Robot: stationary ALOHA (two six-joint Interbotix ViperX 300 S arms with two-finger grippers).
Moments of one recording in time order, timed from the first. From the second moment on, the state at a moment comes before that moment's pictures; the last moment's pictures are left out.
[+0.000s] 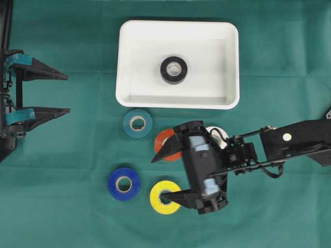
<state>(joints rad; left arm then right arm) 0.13 -1.01 1.20 0.01 0.11 -0.04 0.22 0.00 0.40 -0.02 0.24 0.10</state>
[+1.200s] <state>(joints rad) 0.13 -1.01 1.20 0.01 0.11 -0.04 0.22 0.15 0.14 -0.03 0.75 0.10</state>
